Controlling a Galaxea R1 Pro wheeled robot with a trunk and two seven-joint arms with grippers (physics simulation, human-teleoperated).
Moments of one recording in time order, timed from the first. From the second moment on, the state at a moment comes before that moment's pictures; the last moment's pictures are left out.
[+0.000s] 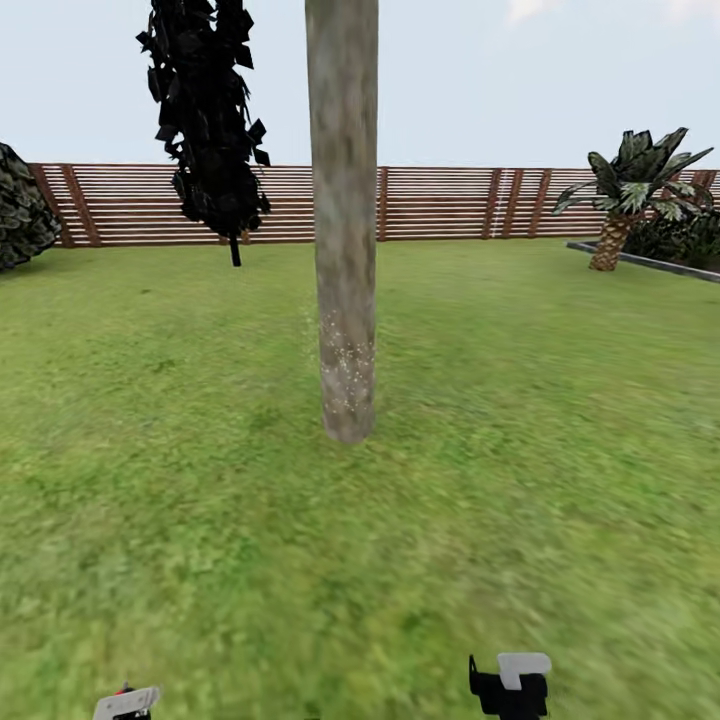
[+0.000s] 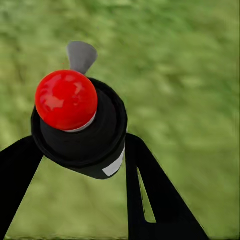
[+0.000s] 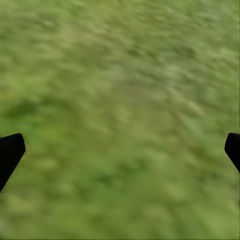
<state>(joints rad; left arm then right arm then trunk) -0.36 0.25 -0.06 -0.08 0.30 -0.44 -0.13 -0.40 0.03 -0.25 -0.14 0.35 -0.48 -0.21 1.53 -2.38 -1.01</state>
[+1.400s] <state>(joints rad) -0.36 0.25 -0.06 -0.08 0.30 -0.44 -0.12 -0.40 0.03 -0.25 -0.14 0.35 -0.48 -0.21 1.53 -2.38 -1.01</state>
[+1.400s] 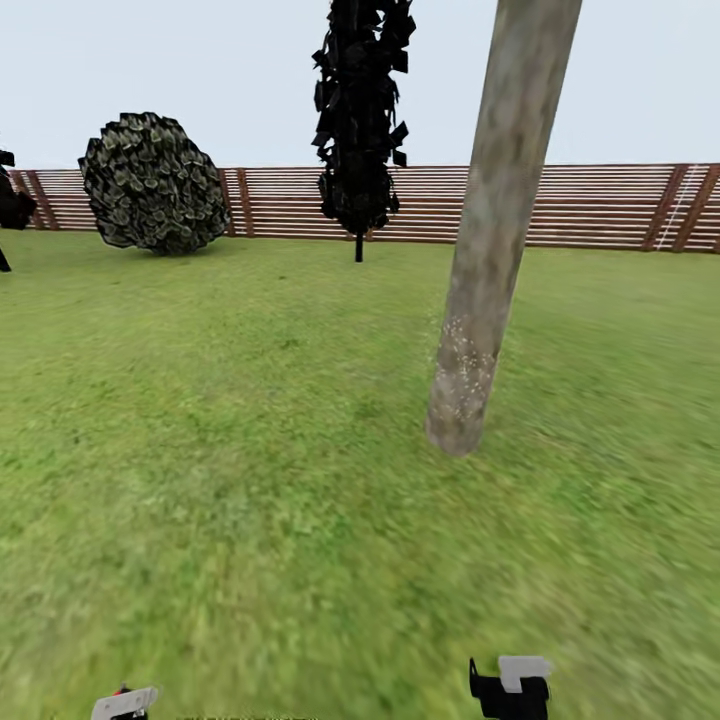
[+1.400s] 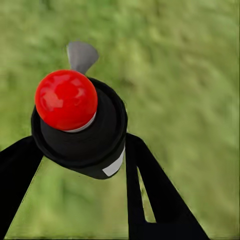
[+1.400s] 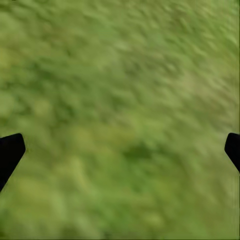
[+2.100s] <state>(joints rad) -0.36 0.25 -0.06 -0.08 0.30 -0.44 -0.12 -0.40 0.03 -0.25 -0.14 0.35 -0.48 -0.21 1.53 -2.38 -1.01</state>
